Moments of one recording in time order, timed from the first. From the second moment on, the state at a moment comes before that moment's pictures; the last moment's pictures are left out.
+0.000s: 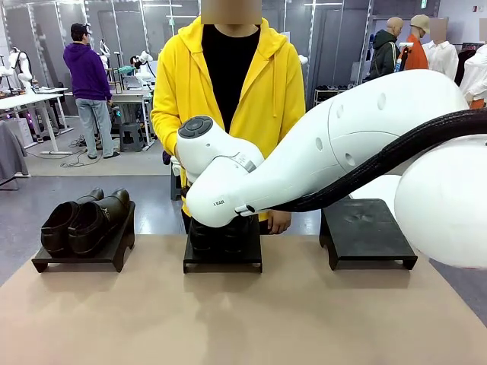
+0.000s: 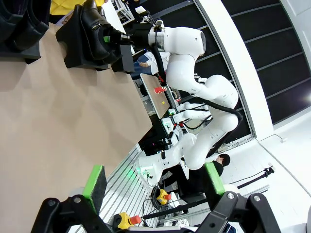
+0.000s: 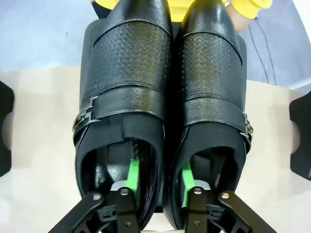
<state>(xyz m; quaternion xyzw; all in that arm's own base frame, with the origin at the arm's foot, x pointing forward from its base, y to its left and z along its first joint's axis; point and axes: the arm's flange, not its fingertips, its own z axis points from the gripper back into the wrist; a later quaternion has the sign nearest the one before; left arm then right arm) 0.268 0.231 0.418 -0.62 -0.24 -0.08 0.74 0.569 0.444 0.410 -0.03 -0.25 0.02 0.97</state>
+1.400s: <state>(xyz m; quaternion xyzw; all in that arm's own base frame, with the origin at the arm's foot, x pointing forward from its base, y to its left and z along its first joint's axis) 0.268 0.231 0.418 -0.62 -0.24 -0.08 0.74 0.566 0.435 0.422 -0.02 -0.25 0.01 0.97</state>
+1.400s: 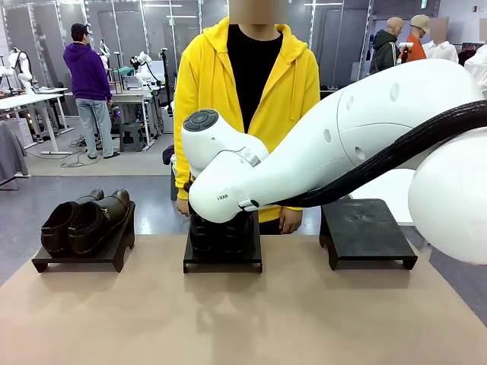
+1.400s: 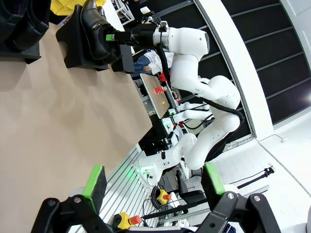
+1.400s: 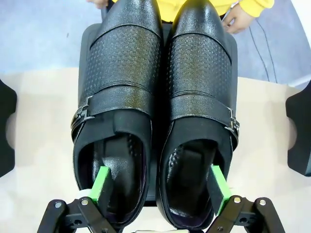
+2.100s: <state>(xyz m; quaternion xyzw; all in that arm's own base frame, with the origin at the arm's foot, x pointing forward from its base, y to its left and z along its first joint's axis) 0.268 0.231 0.418 -0.62 -0.24 -0.08 0.74 0.565 0.434 0.430 -0.02 -0.25 0.01 0.97</state>
